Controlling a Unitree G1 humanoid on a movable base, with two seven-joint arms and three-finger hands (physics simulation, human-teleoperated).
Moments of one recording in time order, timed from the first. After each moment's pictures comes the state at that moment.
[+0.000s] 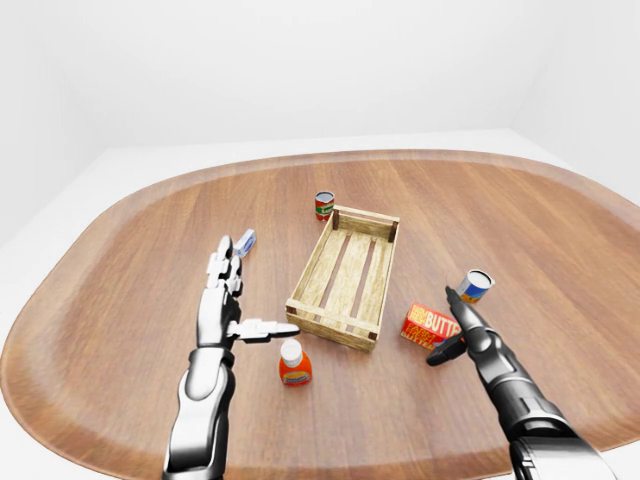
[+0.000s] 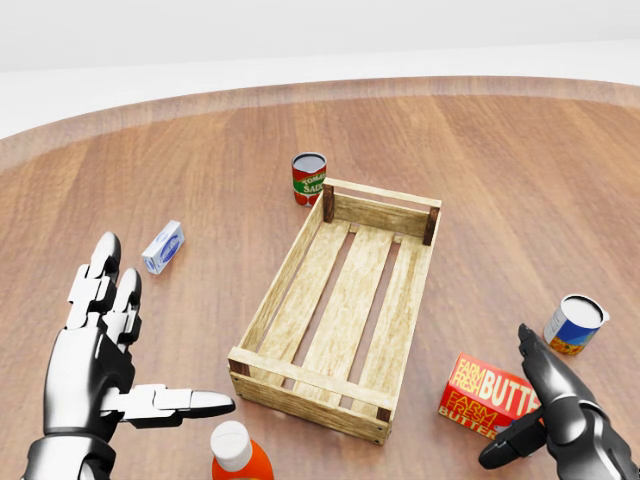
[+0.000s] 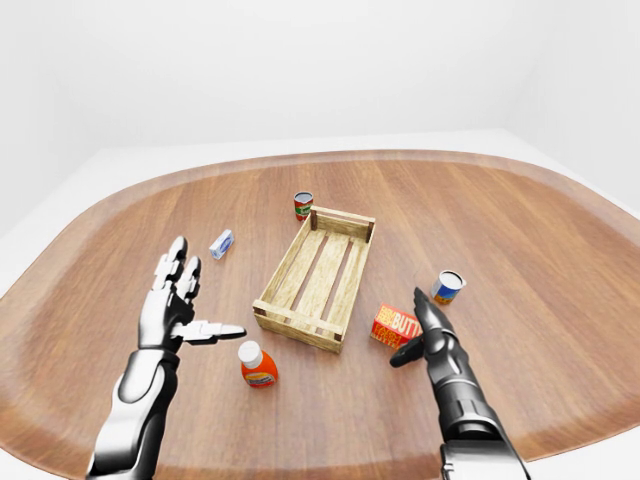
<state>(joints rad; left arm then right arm) 0.05 0.02 0.06 -0.23 -0.05 0.09 -0.05 -0.41 -0.36 -0.05 0.95 -0.56 0.09 0.03</state>
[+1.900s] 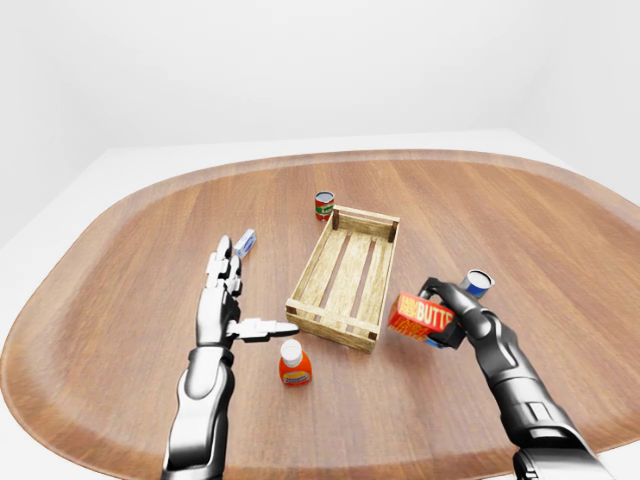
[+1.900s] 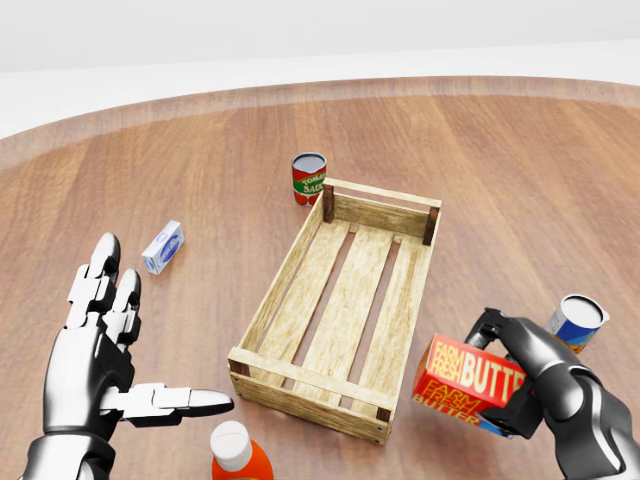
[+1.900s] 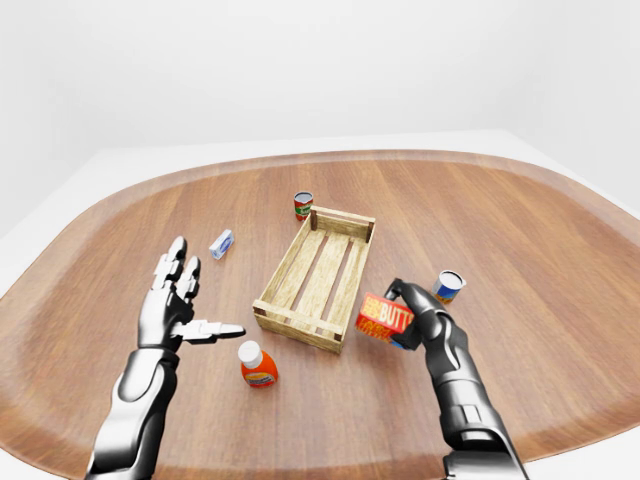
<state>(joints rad) 0.04 0.02 0.06 -0.22 -0.06 0.09 -0.05 -0.37 -0.36 -0.05 0.67 -0.66 0.09 0.24</state>
